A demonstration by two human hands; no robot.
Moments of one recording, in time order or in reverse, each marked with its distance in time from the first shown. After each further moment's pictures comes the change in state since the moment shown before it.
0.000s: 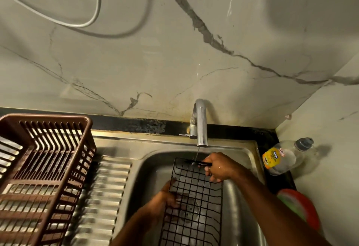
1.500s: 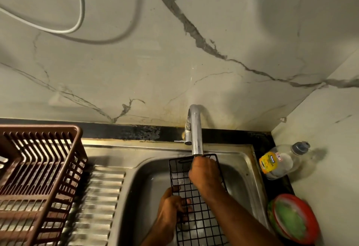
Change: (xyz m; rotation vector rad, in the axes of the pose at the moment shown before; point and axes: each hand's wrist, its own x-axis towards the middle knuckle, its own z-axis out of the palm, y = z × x) left_hand -0.010 0.019 0.060 -0.147 0.250 0.100; right_hand 0.005 -0.046 0.042 -0.284 0.440 0.140
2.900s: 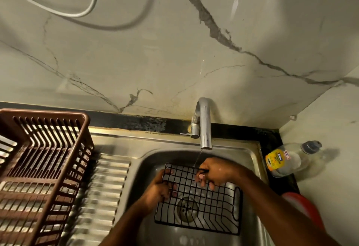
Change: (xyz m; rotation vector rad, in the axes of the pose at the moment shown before) left_hand 0.060 0.001 -0.076 0.174 -0.199 0.114; right_hand 0.020 0.045 -0.023 0.242 -0.752 -0.261
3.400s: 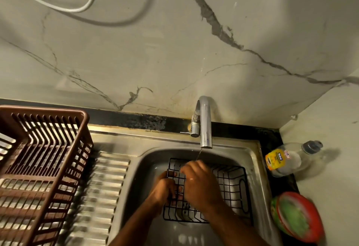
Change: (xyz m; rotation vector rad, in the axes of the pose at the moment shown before) left_hand -0.011 0.015 0.037 0.032 0.127 -0.085; right_hand 0.003 -0.021 0.097 -0.473 0.947 -0.413
